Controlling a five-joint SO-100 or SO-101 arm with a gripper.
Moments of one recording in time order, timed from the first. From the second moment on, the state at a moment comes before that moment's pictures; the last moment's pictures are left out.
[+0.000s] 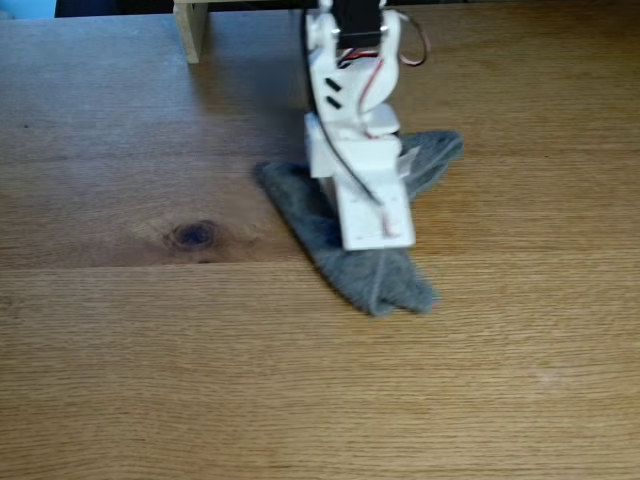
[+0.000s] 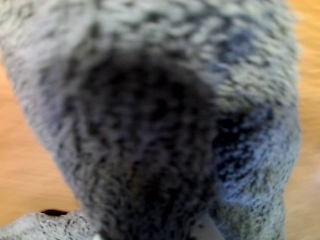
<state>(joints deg) -11.3 41.2 69.0 61.4 8.6</state>
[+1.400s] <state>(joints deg) -3.1 42.8 69.6 65.5 10.4</state>
